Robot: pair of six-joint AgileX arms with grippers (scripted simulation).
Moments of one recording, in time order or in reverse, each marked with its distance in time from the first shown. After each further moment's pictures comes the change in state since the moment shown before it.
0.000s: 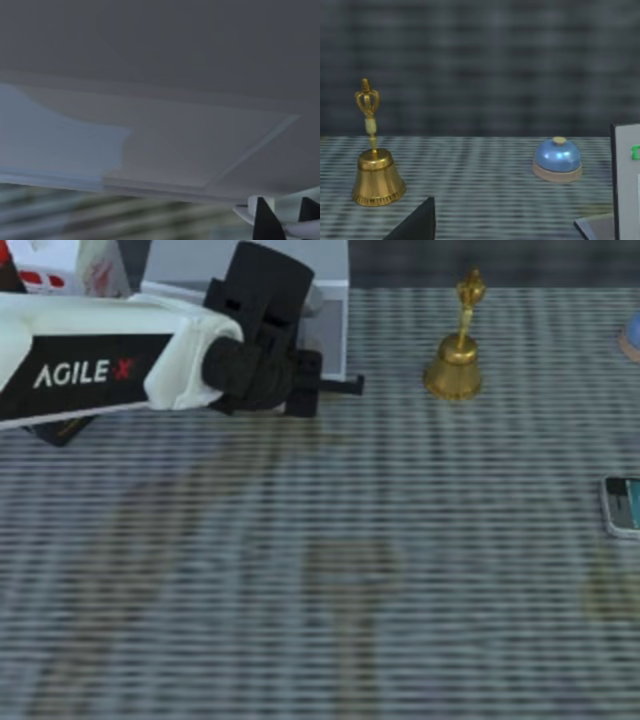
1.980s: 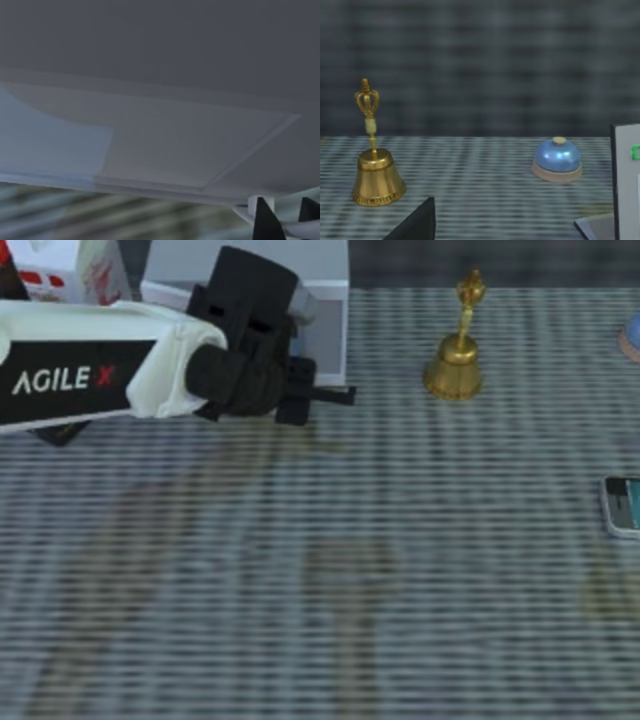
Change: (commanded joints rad) left arm 0.016 -0.037 -0.057 0.027 0.048 0.058; right arm 0.000 0.000 0.000 0.000 0.000 0.000
